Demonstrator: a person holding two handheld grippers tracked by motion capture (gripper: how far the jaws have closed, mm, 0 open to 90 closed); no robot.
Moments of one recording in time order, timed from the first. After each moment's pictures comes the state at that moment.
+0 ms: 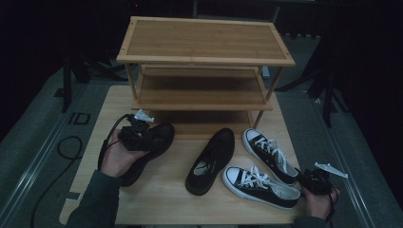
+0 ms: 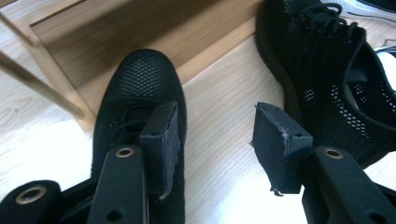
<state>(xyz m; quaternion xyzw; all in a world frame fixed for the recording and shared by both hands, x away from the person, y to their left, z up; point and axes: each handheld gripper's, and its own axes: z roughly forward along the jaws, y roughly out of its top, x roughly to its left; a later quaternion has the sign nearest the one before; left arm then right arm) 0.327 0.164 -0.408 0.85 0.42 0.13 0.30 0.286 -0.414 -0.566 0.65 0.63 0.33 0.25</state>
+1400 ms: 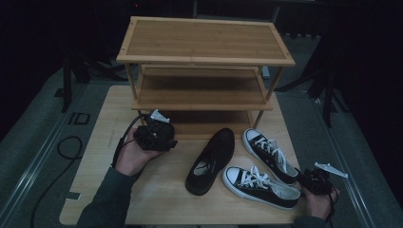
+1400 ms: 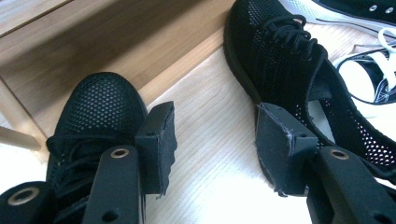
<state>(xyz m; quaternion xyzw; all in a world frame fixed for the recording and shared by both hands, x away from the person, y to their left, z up) 0.334 0.129 -0.409 0.86 0.40 0.10 0.31 0.286 -0.415 -0.566 0.65 0.64 0.33 0.25</state>
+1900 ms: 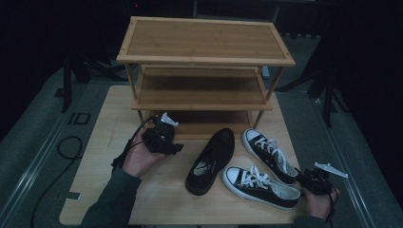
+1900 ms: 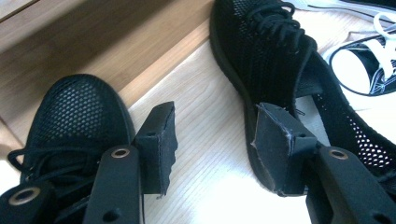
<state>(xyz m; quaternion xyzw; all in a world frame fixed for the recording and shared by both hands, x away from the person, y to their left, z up) 0.333 0.108 -0.416 0.87 0.38 0.10 0.30 0.286 -0.415 -0.566 0.65 0.64 0.33 0.25</state>
